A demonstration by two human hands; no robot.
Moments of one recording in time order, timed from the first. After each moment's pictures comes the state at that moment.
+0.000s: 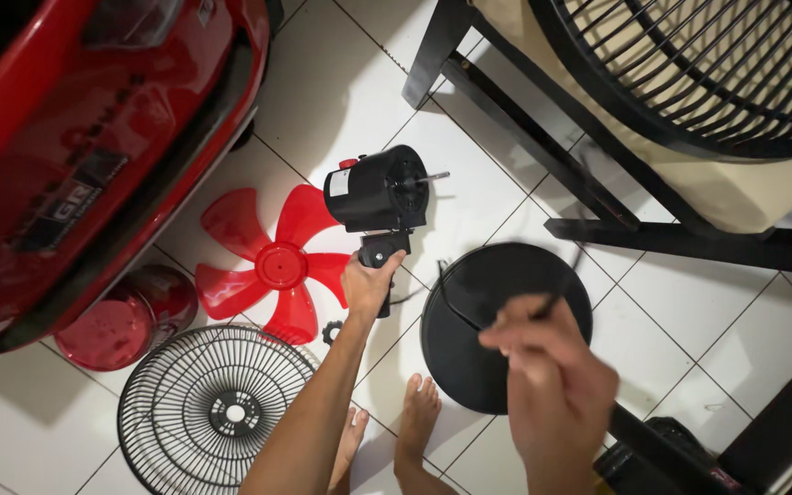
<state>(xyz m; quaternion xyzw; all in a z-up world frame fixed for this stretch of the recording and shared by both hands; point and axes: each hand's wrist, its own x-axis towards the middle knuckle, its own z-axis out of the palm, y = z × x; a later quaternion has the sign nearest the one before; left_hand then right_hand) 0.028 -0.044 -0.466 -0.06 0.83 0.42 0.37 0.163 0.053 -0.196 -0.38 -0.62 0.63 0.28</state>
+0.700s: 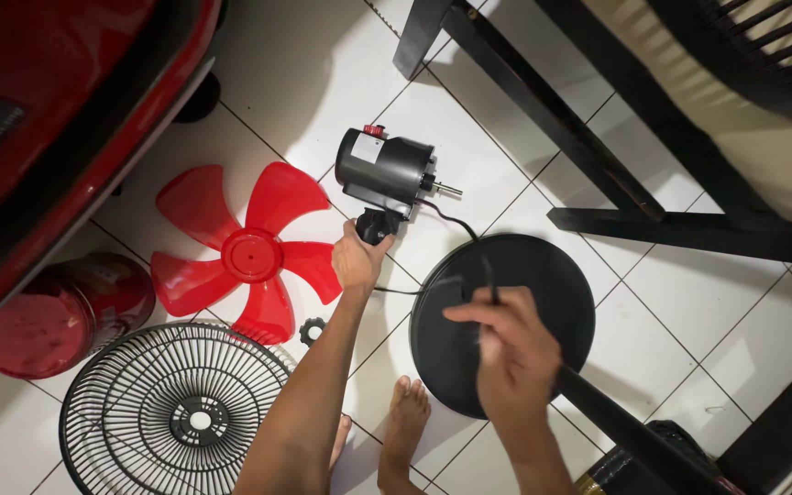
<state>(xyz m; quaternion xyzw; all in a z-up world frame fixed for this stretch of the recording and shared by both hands) 0.041 -0.036 -0.586 0.07 0.91 0.30 0.27 0.171 0.052 -0.294 -0.36 -0.77 0.49 0.21</state>
